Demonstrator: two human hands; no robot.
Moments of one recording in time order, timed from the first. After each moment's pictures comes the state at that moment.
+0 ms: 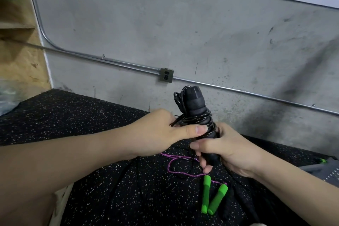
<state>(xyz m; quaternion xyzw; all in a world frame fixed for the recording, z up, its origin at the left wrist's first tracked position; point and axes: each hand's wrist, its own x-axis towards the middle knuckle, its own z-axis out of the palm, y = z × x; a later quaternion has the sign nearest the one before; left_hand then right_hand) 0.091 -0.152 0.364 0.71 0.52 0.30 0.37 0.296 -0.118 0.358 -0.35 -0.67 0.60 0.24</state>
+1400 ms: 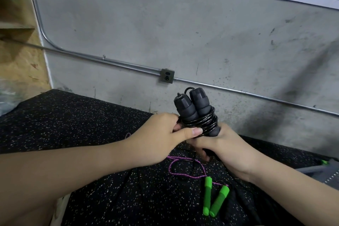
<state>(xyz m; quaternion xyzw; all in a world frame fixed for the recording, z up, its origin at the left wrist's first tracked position) 0.091 -0.141 0.344 0.74 0.50 0.37 0.26 0.282 -0.114 0.349 -0.39 -0.71 0.50 0.31</state>
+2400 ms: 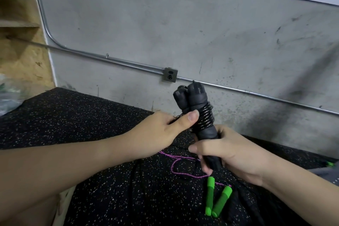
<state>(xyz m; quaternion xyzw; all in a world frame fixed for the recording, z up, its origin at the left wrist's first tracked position) 0.083 -0.149 0.351 0.71 0.50 0.38 0.32 0.278 -0.128 0.366 -0.37 -0.68 0.60 0.22</state>
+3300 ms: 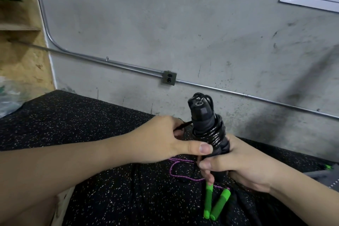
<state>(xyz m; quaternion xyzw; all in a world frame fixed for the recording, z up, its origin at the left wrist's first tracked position) 0.084 -0.141 0.350 0.79 0.46 0.29 0.28 0.306 -0.126 0.357 -0.28 -0.71 0.62 0.18</state>
